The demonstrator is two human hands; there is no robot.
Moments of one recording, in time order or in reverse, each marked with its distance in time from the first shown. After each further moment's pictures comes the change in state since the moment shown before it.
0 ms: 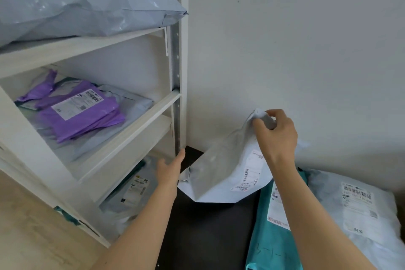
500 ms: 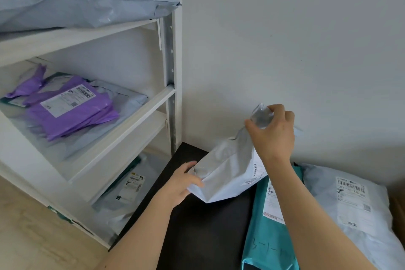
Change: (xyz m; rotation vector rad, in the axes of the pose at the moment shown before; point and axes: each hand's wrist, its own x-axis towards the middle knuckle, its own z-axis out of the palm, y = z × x) left_hand -0.005 -0.019 0.010 0.070 -0.599 -0.129; right_hand 0.005 0.012 0.007 -0.197 0.075 -0.055
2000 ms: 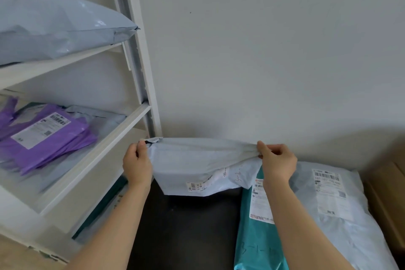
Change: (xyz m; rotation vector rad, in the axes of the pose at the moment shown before) left_hand -0.015 0.058 -0.002 0.198 0.775 0.748; right_hand -0.004 0.080 -0.020 0.497 0.217 0.514
